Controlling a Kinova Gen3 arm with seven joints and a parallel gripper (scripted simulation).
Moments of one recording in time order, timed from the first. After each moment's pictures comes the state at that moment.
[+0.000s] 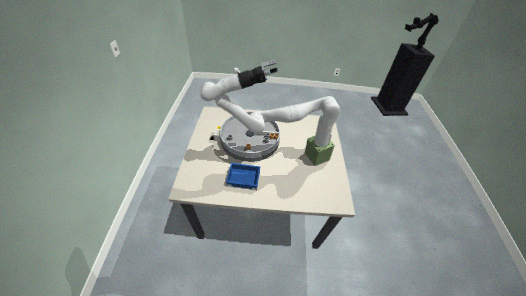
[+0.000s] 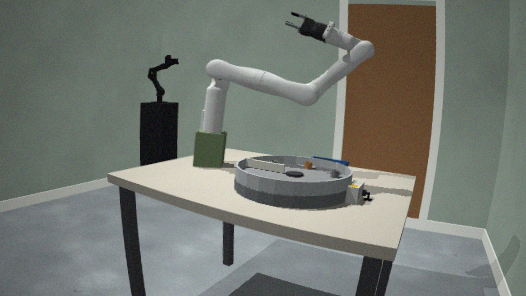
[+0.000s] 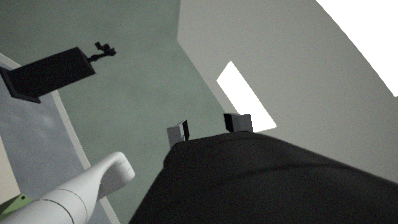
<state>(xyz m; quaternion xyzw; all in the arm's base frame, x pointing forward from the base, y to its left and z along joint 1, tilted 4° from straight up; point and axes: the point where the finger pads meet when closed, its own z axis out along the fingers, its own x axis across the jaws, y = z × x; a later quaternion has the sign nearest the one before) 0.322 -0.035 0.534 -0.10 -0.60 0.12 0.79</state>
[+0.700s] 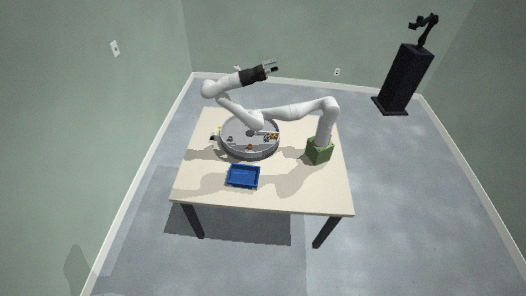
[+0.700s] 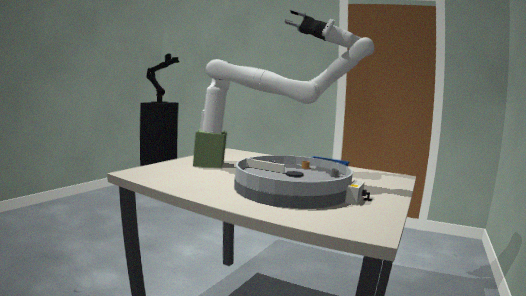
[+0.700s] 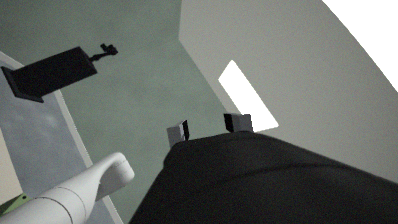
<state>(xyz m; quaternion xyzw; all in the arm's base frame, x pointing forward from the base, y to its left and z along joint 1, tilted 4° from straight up) 0.318 -0.036 0.541 -0.10 -0.61 0.12 0.78</state>
